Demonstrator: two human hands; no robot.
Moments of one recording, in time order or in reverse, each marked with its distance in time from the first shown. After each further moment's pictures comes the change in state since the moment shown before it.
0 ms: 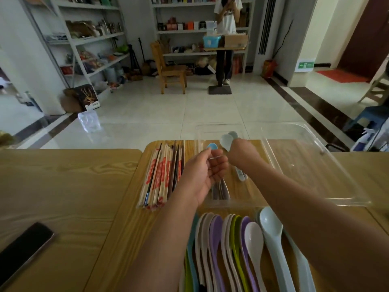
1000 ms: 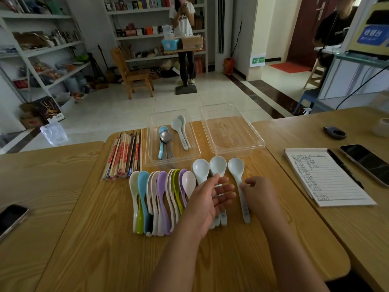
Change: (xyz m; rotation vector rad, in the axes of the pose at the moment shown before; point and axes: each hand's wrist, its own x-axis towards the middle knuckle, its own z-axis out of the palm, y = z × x) left_hand -0.153 -0.138 0.081 0.080 -0.207 -0.168; right_hand -0.257 0.169 -0.032 0.452 0.147 0.429
